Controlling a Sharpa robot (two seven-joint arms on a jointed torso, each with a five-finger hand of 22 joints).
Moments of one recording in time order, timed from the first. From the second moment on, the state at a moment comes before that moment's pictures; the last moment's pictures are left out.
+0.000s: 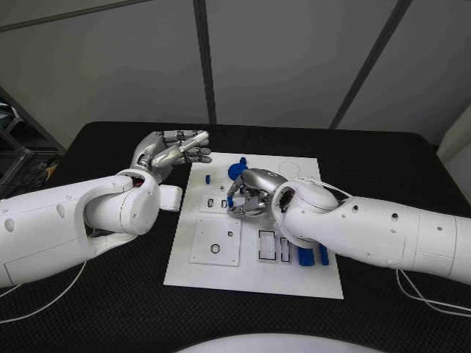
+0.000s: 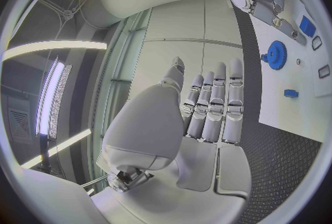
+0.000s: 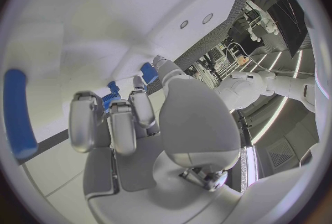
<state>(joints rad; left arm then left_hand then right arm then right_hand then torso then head) 1.19 -0.95 -0.06 1.67 0.08 -0.52 0.49 1.45 -0.01 -0.02 0.05 0.06 0.98 0.22 0.07 0.07 1.07 0.16 0.07 0.06 1.15 0.10 0.15 0.21 0.18 0.98 0.21 0.46 0.22 1.16 -0.49 -0.11 1.43 -1.39 -0.34 -0.31 1.30 -0.15 0.14 0.12 0.29 0.90 0.17 0.07 0.07 1.39 0.08 1.30 1.29 1.47 0.00 1.55 1.31 0.05 1.41 0.11 1.46 1.31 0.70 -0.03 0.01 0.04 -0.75</state>
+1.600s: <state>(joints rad) 1.32 -0.81 -0.05 1.48 -0.78 -0.07 -0.46 1.16 0.01 -0.11 0.29 0.09 1.03 0.06 0.43 0.35 1.36 -0.01 1.16 1.07 1.47 -0.07 1.47 1.31 0.13 1.43 0.04 1.39 1.25 1.30 -0.84 -0.10 1.58 -0.72 -0.49 0.18 1.41 -0.10 0.12 0.14 0.38 0.93 0.16 0.14 0.07 1.29 0.06 1.15 1.12 1.46 0.00 1.44 1.30 0.08 1.27 0.10 1.33 1.11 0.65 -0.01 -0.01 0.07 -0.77</state>
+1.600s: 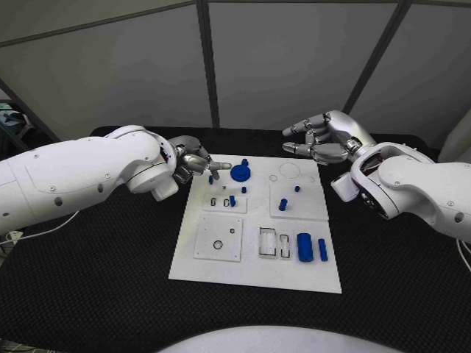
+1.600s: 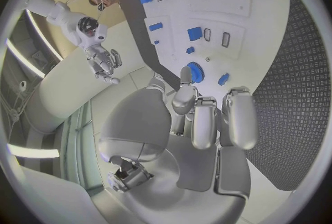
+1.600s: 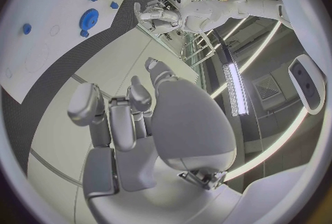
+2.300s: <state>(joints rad) 1.35 -0.66 -0.10 1.39 -0.88 0.12 -0.64 1.18 0.05 -0.17 0.29 0.09 0.95 0.07 0.52 0.48 1.32 -0.01 1.15 1.07 1.47 -0.07 1.55 1.31 0.13 1.47 0.04 1.46 1.31 1.31 -0.83 -0.10 1.55 -0.68 -0.49 0.16 1.41 -0.10 0.12 0.14 0.39 0.93 0.16 0.14 0.07 1.29 0.06 1.14 1.11 1.47 -0.01 1.44 1.30 0.09 1.27 0.10 1.33 1.10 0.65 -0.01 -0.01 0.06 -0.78</state>
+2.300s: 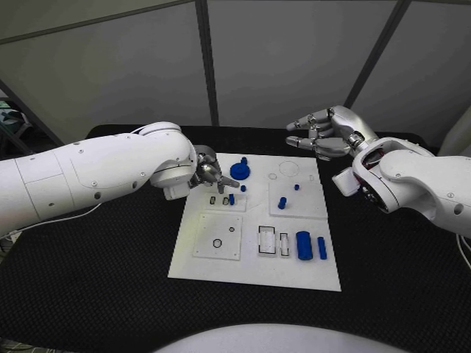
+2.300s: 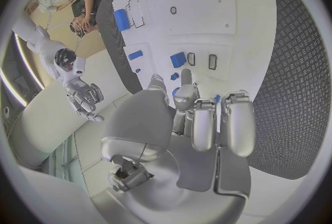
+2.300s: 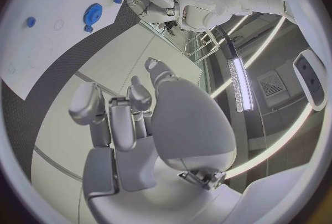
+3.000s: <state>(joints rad) 1.35 -0.60 -0.11 1.34 -0.90 0.17 -0.67 1.18 0.05 -0.18 0.28 0.09 0.95 0.06 0.54 0.50 1.32 -0.01 1.15 1.08 1.47 -0.07 1.55 1.31 0.13 1.47 0.04 1.47 1.31 1.31 -0.83 -0.10 1.55 -0.67 -0.49 0.16 1.41 -0.10 0.12 0.14 0.40 0.93 0.16 0.14 0.07 1.29 0.06 1.14 1.11 1.47 -0.01 1.43 1.29 0.09 1.27 0.10 1.32 1.10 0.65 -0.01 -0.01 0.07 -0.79</state>
